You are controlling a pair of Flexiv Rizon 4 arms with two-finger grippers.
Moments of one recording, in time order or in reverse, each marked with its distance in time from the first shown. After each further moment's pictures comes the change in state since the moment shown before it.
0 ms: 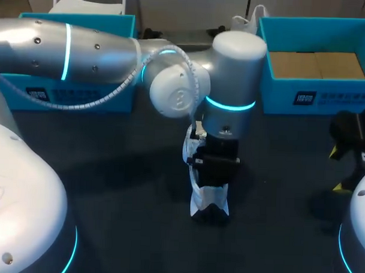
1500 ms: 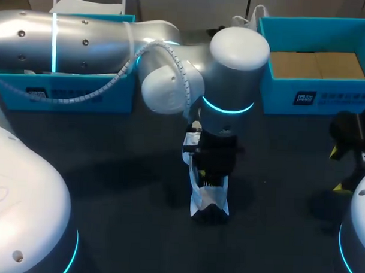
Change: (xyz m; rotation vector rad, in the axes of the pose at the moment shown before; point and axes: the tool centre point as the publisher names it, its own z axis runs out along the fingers) left arm 0.018 0.040 -0.040 -0.269 -0.002 -0.189; right arm 0.000 0.000 0.000 0.000 -0.001 0.000
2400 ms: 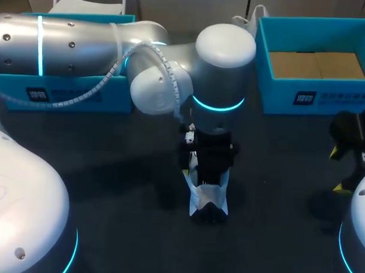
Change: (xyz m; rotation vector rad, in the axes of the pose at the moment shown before) left arm 0.008 0.003 -0.006 0.006 -0.046 -0.062; right arm 0.000 0.000 0.000 0.000 0.000 0.000
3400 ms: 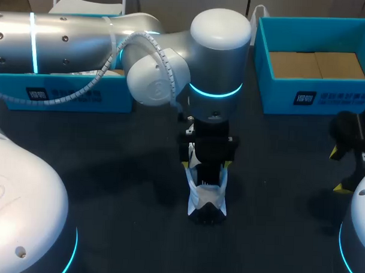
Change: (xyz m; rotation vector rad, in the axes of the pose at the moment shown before) left arm -0.002 0.007 -0.016 0.027 -0.022 0.072; right arm 0.000 0.000 0.000 0.000 0.000 0.000
